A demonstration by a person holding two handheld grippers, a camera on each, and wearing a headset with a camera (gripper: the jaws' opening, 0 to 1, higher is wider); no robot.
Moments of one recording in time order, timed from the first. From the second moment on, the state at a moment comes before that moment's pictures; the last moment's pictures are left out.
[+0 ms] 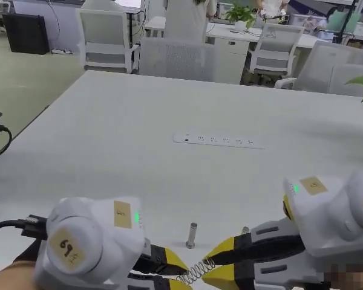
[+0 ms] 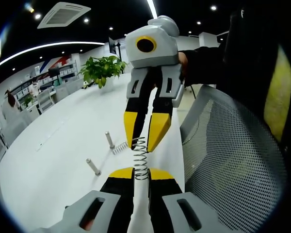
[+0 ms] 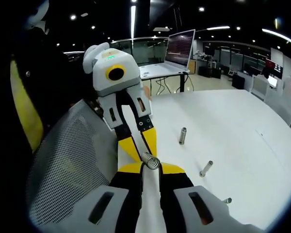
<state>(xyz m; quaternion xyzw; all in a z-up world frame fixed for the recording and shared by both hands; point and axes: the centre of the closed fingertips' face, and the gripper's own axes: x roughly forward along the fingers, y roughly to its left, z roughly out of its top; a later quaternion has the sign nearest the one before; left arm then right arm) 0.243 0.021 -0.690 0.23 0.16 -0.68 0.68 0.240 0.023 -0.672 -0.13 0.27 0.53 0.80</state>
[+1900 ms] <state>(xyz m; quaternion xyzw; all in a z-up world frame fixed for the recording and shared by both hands) 0.246 0.017 -0.696 0.19 0.16 -0.66 0.70 0.245 0.036 -0.681 -0.26 0.35 0.56 0.70</state>
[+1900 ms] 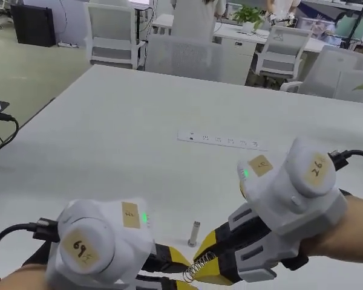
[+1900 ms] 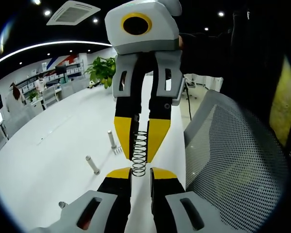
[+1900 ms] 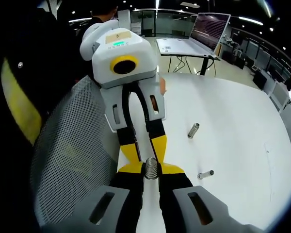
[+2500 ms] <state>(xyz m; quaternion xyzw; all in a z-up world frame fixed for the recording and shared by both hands) 0.251 0.026 -0.696 0.15 0.18 -0.65 0.72 0.249 0.032 -0.682 -0.28 0.35 0.56 0.69</state>
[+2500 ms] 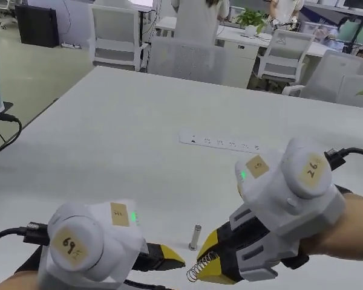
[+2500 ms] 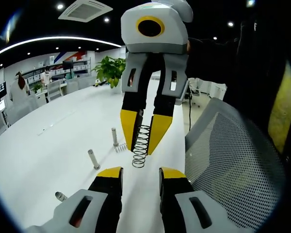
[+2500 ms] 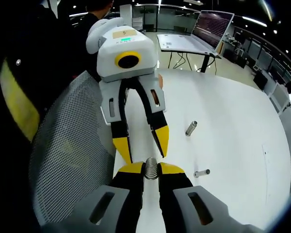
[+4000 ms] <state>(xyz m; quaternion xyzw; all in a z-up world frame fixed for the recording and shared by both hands) 0.284 0.100 -0.729 0.07 0.20 -0.56 0.80 0.267 0.024 -0.680 -0.30 0.36 0.54 0.70</state>
